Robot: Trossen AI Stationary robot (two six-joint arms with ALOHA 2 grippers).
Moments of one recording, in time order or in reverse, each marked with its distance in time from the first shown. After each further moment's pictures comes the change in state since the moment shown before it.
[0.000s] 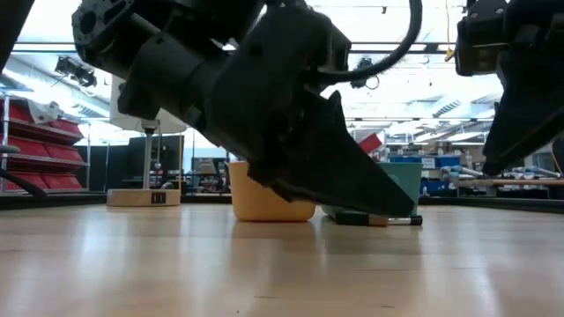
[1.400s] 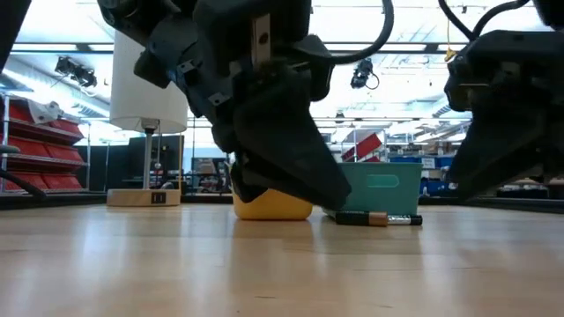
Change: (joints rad) left arm 0.070 -0.139 0.000 -0.335 0.239 -0.305; right arm -0.063 0.000 -0.211 0.376 0.067 0.051
